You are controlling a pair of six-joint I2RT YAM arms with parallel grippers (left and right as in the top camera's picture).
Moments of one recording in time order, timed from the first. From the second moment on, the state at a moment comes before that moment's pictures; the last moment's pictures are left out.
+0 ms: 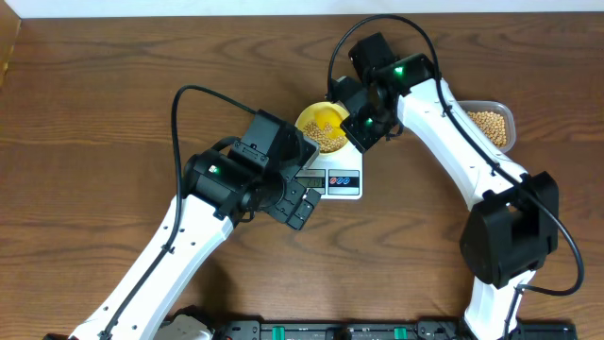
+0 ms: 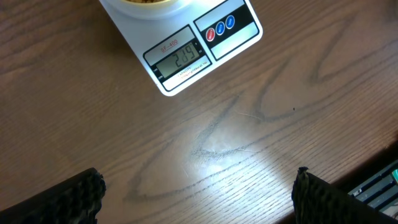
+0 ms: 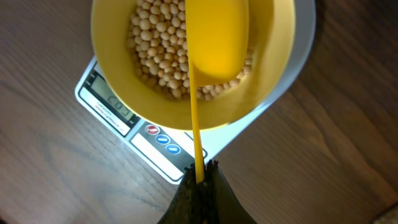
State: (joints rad) left arm -0.54 1.33 1.25 -1.13 0.13 0.06; right arm 0.45 2.00 1.77 -1.14 -0.20 -0.27
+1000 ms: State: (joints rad) left arm -0.54 1.33 1.25 -1.13 0.13 0.06; right arm 0.44 2.00 1.77 -1.18 -0.37 -0.26
